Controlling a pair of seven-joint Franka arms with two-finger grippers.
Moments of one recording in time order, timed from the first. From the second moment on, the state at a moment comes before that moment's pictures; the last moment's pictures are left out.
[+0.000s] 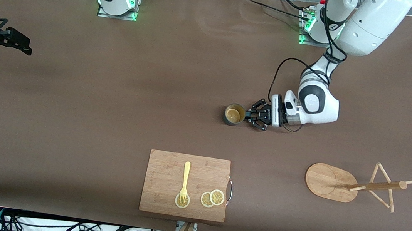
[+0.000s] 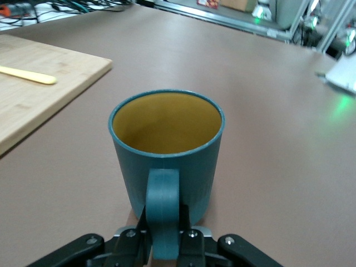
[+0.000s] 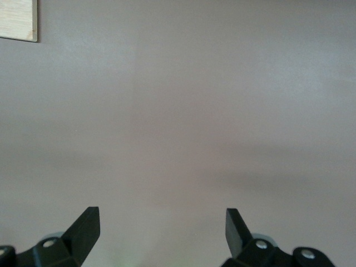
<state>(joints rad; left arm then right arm) -0.09 0.60 -0.21 -2.05 -1.48 2.26 2.28 -0.07 0.02 0.02 -1.64 -0.02 1.60 -0.15</state>
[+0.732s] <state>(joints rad) 0.02 0.33 0.11 -2.04 -1.06 1.66 1.51 -0.07 0.03 0.02 -1.64 -0.02 1.60 -0.15</state>
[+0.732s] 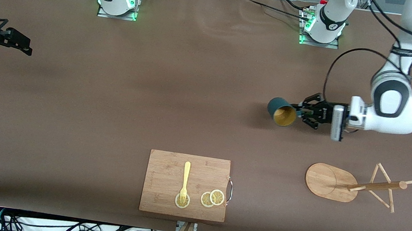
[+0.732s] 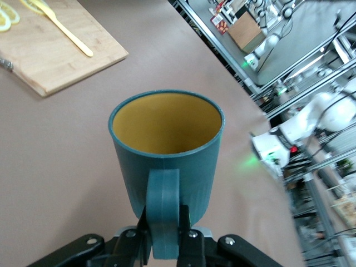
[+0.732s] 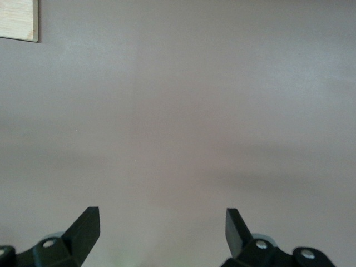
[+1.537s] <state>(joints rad) 0.10 0.32 0.35 -2.01 -1.13 1.36 1.02 -0.07 0.03 0.03 -1.64 -0.02 1.60 -0.15</state>
